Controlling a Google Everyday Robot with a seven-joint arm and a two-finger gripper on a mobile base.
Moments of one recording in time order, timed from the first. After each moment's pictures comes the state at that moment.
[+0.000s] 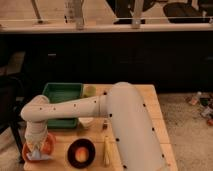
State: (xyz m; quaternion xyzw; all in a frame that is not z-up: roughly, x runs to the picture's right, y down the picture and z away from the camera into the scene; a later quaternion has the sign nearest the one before) arm -0.349 0.296 0.726 -0.23 -0.47 -0.62 0.59
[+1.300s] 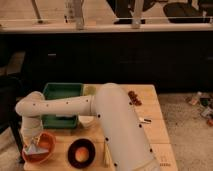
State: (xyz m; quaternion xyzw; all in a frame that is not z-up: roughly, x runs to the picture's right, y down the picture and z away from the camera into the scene) arm -0.391 0.281 0.743 -0.22 -0.48 -0.65 0.56
